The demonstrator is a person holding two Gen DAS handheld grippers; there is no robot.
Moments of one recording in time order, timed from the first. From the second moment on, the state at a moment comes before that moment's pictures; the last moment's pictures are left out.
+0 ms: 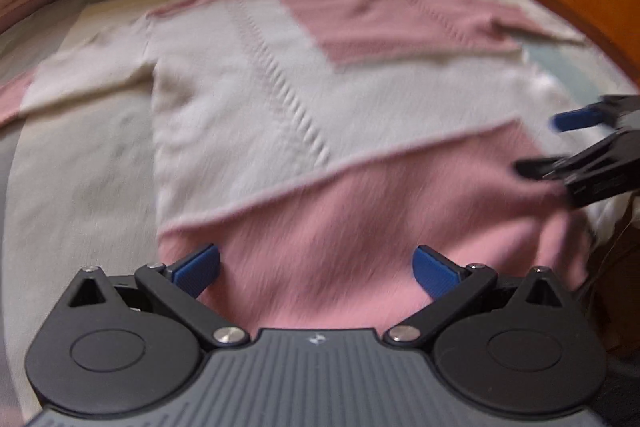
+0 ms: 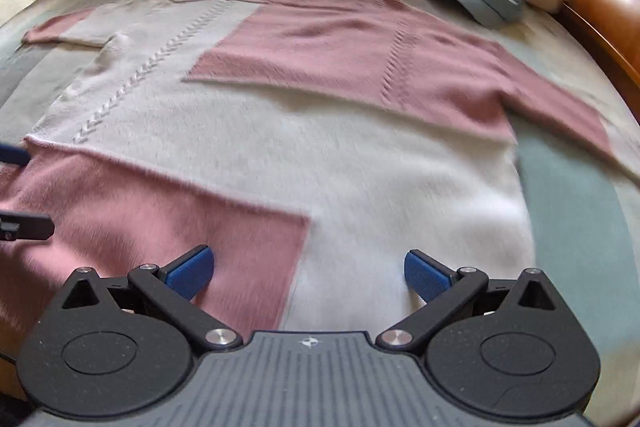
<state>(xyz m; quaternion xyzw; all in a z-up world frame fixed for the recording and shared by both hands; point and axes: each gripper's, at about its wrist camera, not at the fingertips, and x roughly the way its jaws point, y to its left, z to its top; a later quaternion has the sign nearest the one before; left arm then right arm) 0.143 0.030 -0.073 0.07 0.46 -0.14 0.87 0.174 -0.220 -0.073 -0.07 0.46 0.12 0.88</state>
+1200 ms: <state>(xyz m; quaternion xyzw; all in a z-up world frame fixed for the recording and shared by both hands) 0.048 0.011 -0.097 0.05 0.33 -0.10 0.94 0.068 -0.225 -0.105 -0.04 0.29 0.12 0.95</state>
